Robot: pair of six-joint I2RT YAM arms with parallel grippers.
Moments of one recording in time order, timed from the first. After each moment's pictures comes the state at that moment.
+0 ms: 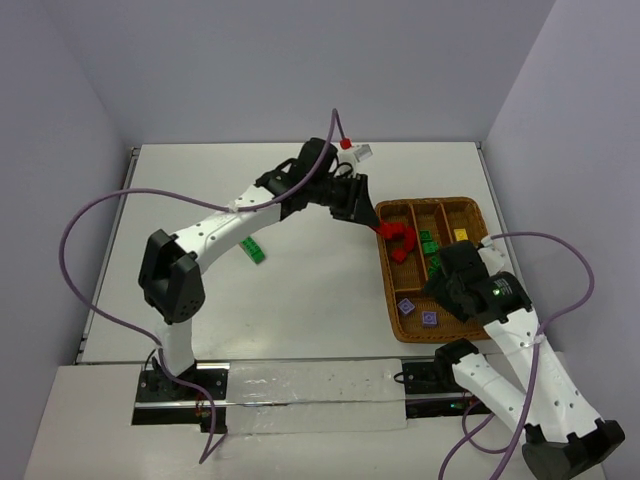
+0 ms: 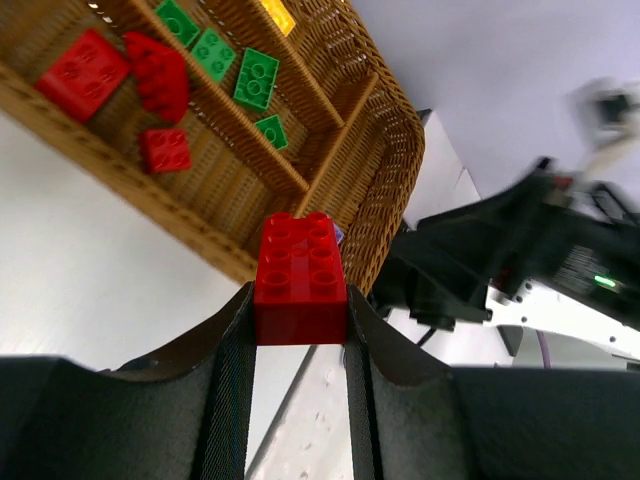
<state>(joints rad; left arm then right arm) -0.79 1.90 1.75 -0.43 0.58 -0.53 0.35 0.72 0.82 -1.23 0.33 1.00</state>
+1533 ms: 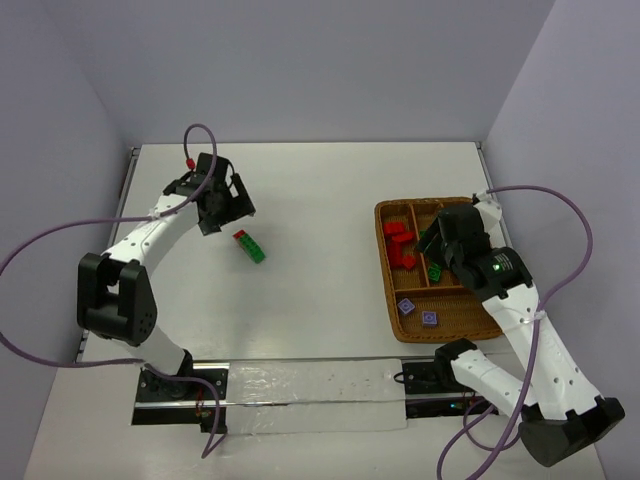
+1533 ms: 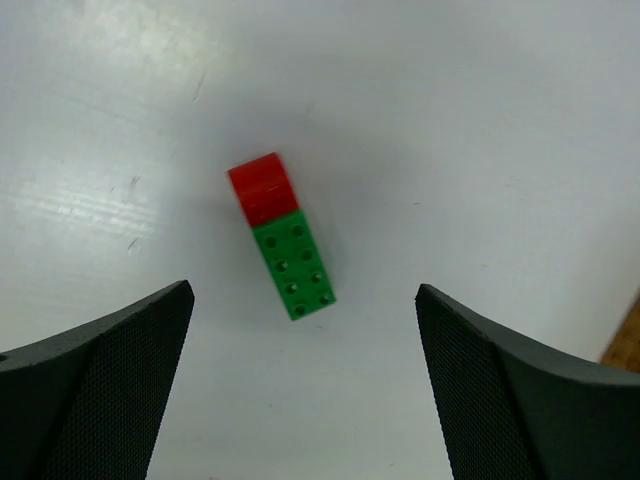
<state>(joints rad) -0.30 1.60 1.29 -0.65 -0.12 -0.65 0.35 0.86 1.02 -0.95 0.41 0.80</state>
